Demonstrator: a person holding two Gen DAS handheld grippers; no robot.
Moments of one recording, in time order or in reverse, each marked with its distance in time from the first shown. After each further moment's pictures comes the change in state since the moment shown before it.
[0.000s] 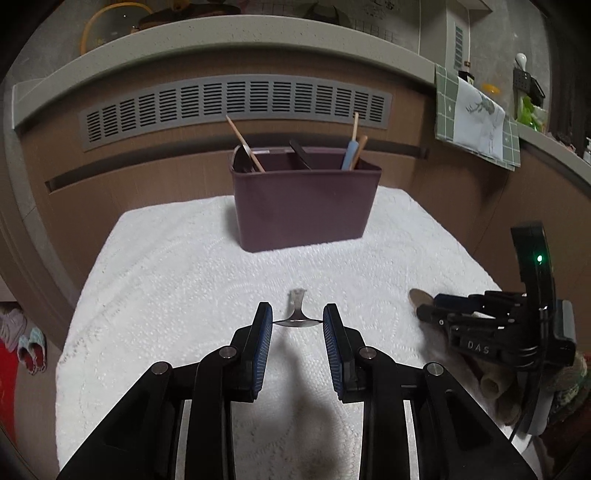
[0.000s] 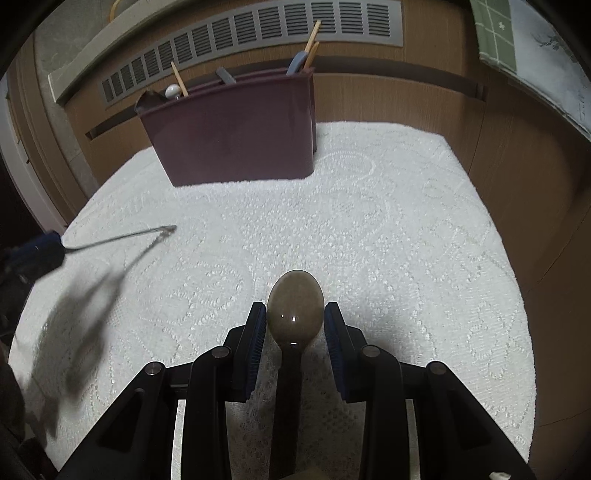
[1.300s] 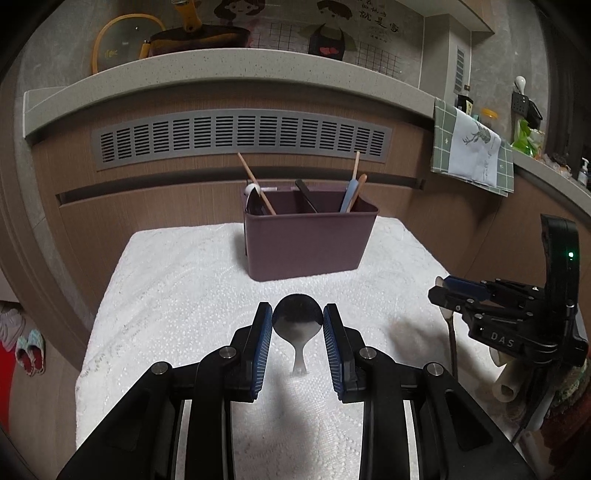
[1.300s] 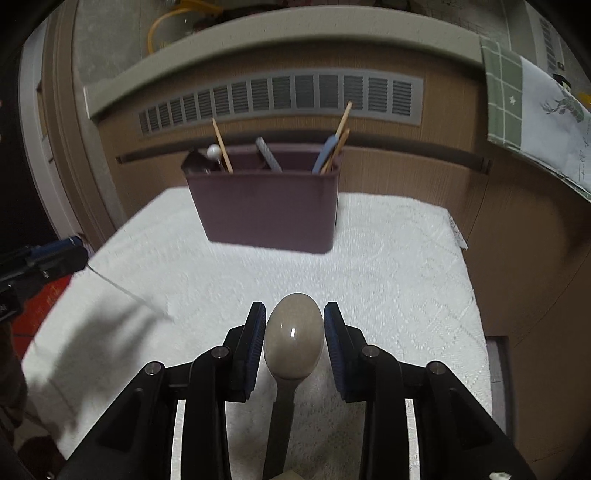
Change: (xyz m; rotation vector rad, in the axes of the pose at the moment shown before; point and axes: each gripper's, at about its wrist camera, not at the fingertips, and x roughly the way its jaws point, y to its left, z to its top) left arm -0.039 0.006 0.021 -0.030 -0.063 -0.013; right arm -0.068 0.013 0.033 -0.080 -0.196 0.038
